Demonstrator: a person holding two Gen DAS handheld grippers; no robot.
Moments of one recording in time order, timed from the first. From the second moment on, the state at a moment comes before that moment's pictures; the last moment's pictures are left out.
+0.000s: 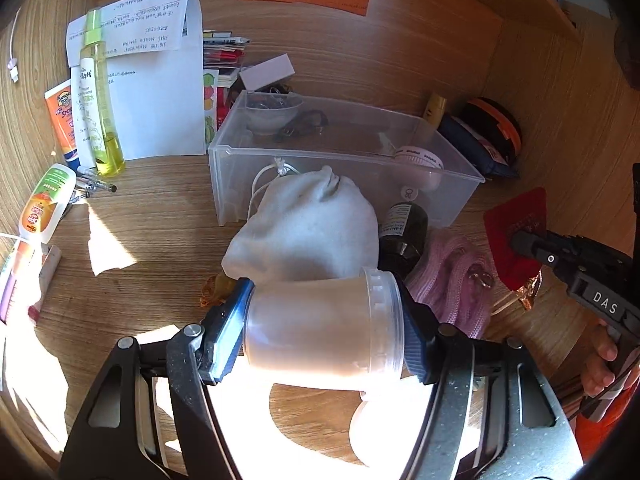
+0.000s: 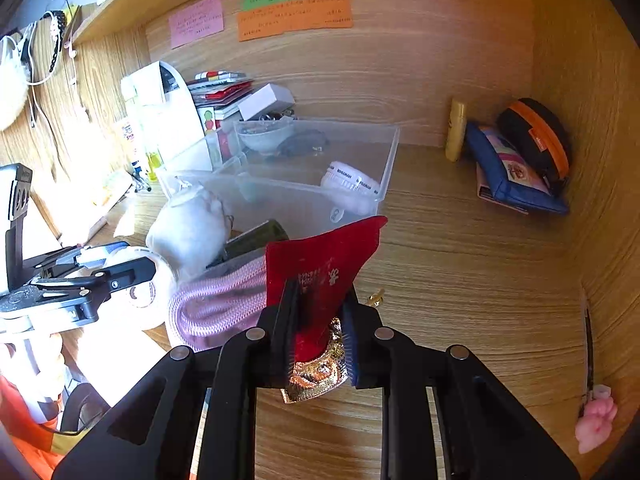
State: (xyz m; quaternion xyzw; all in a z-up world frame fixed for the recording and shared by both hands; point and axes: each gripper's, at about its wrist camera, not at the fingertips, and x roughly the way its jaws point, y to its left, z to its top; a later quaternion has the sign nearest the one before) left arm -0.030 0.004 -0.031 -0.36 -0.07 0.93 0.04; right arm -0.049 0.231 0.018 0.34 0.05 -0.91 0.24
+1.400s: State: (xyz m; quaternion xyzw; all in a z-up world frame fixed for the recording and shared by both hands) left arm -0.151 -0.031 0.045 -0.31 -0.05 0.95 0.03; right arm -0.158 0.162 0.075 0.29 0.05 -0.92 0.25
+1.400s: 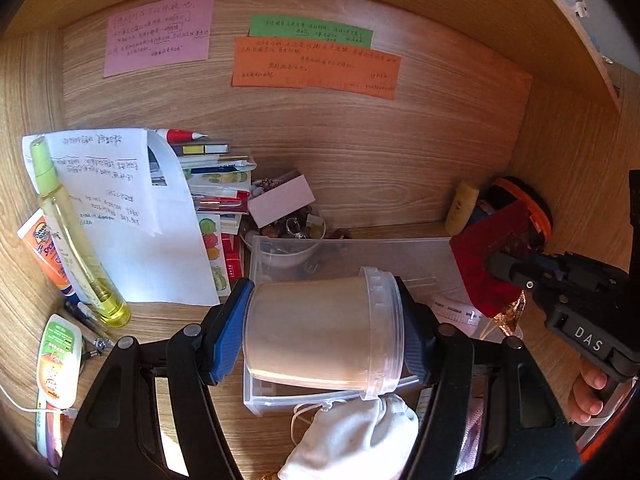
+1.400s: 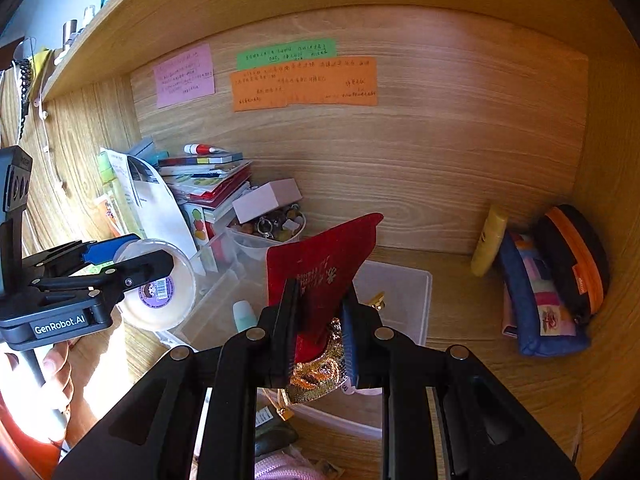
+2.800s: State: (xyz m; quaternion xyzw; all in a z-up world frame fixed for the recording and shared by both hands) left arm -0.190 -0.002 -0.022 -0.39 0.03 0.92 0.02; right arm -0.190 0.120 0.005 0.39 0.12 -0.87 0.28
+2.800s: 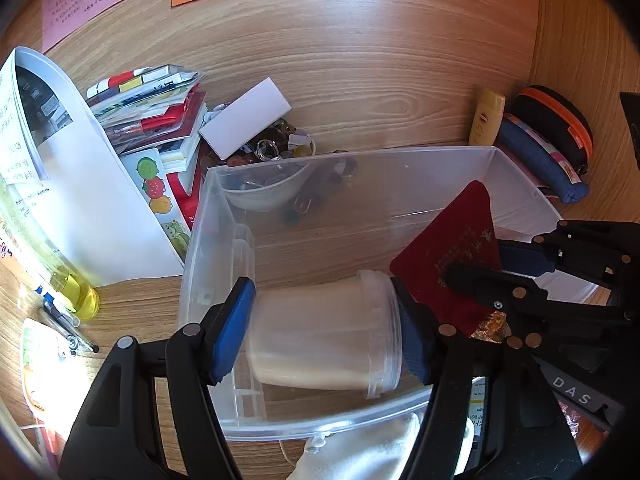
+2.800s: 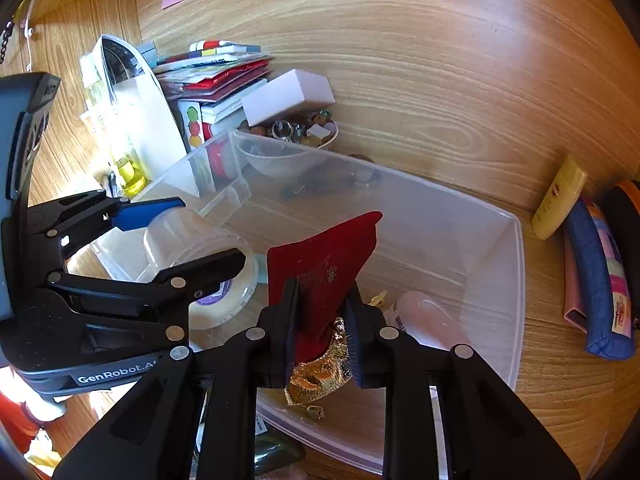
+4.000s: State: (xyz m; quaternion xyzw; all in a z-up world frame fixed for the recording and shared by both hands) left arm -0.174 -0.023 0.000 -0.37 -0.02 0.93 0.02; right arm -0.185 0.139 0.028 0.34 0.08 -0.90 0.26
